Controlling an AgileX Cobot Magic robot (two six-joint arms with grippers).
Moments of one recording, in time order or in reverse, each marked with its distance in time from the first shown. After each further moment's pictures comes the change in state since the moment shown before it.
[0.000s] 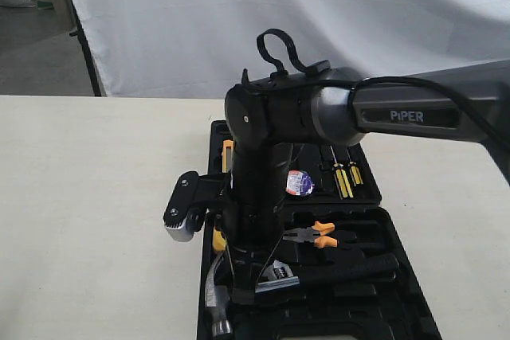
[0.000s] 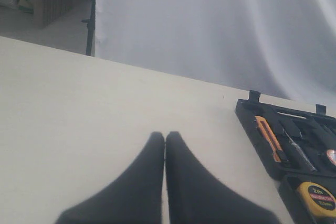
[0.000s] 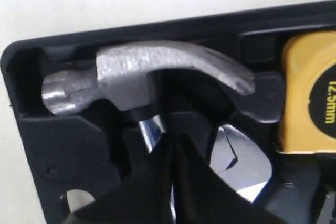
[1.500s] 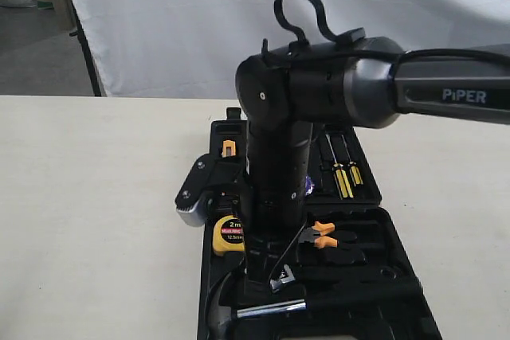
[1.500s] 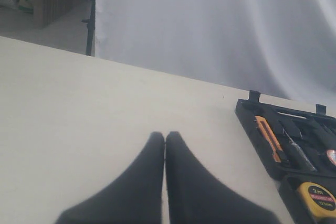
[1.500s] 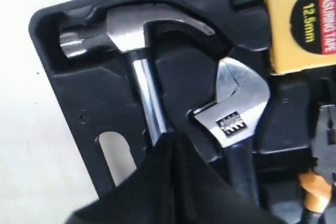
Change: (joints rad) left arm 0.000 0.000 0.000 0.000 0.000 0.000; right arm 0.000 -0.111 0.033 -0.065 0.101 0.151
